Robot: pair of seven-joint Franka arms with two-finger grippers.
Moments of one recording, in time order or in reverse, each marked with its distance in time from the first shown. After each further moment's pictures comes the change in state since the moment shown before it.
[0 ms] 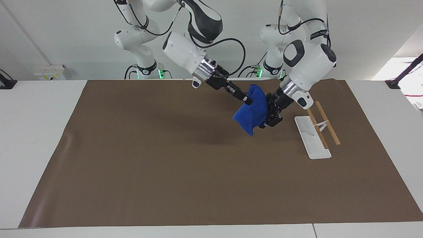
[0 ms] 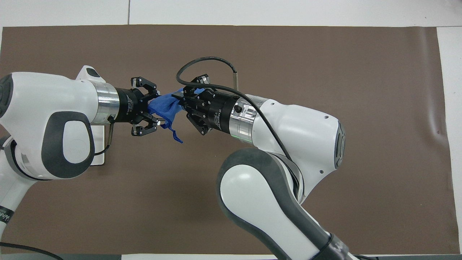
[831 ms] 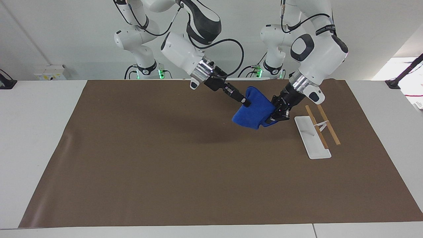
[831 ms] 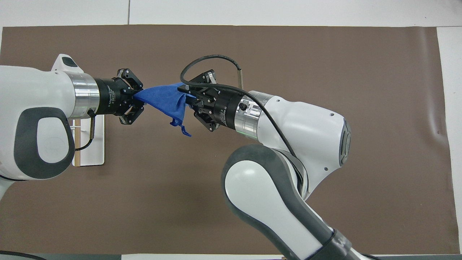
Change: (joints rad) left arm 0.016 -0.034 0.024 0.040 0.062 0.004 0.025; right arm -0.018 -0.002 -0.015 -0.014 -0.051 0.016 -0.093
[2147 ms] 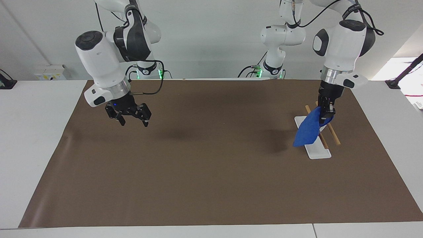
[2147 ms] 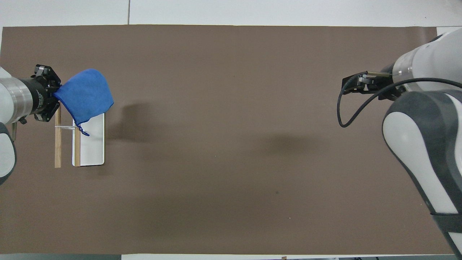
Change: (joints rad) left arm 0.216 -0.094 0.006 -0.104 0.554 0.125 0.022; right arm -0.534 -0.136 -0.010 0.072 -1.089 -0.877 -0.645
